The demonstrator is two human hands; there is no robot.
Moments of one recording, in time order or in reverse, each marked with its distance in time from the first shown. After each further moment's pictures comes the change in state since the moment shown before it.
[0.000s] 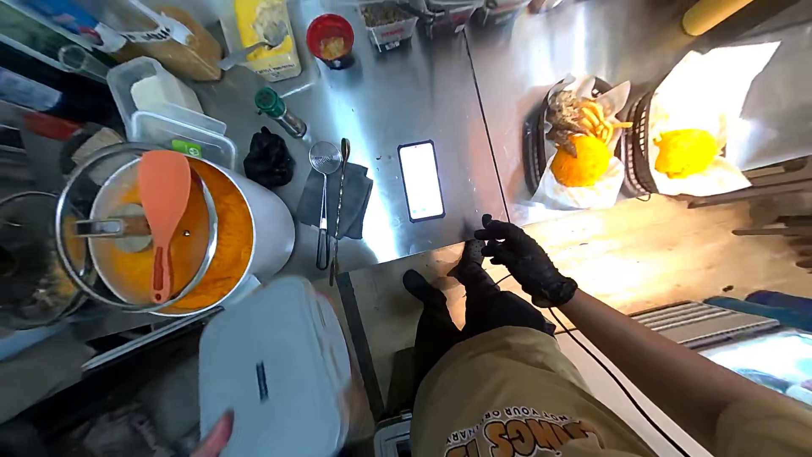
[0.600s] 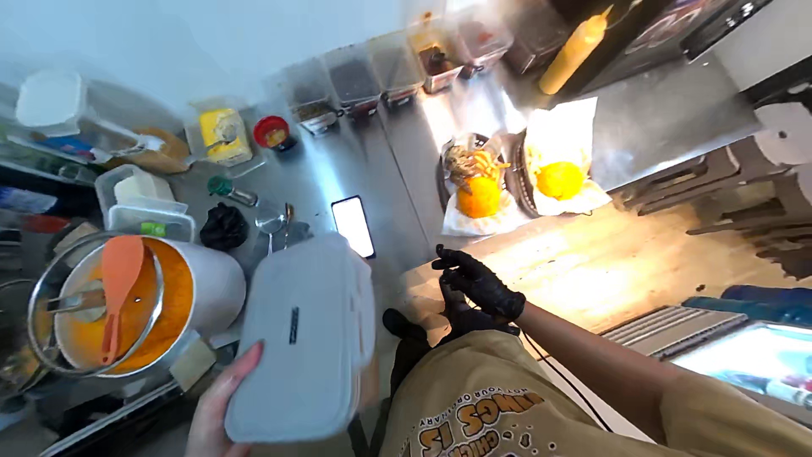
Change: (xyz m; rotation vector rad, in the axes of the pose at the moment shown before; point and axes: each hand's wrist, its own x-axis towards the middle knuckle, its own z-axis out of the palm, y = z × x) left_hand 0.041 0.014 0.170 0.091 -0.231 -0.008; right_hand -0.037 0.009 -0.088 0.192 -0.106 -0.095
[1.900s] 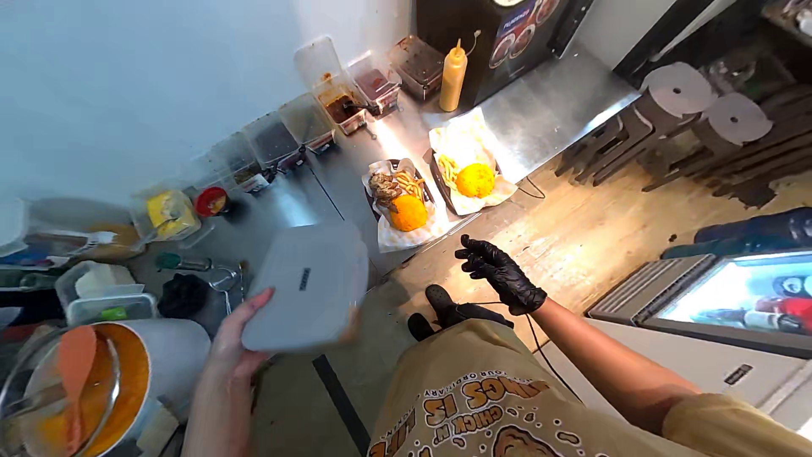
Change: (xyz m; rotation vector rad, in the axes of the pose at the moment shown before) left_hand 0.076 0.005 0.133 0.242 -0.119 -0.034; right_hand -0.105 0.025 -0.128 0.265 0.392 0.005
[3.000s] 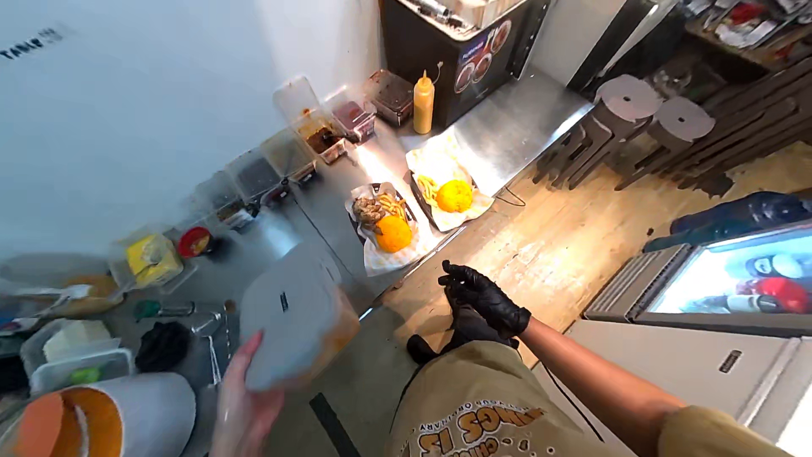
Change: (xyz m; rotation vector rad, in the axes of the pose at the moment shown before) left_hand -0.022 -0.022 0.020 -0.121 0.010 0.074; right_hand -0.012 0.010 0.009 0.034 -0.030 -0.015
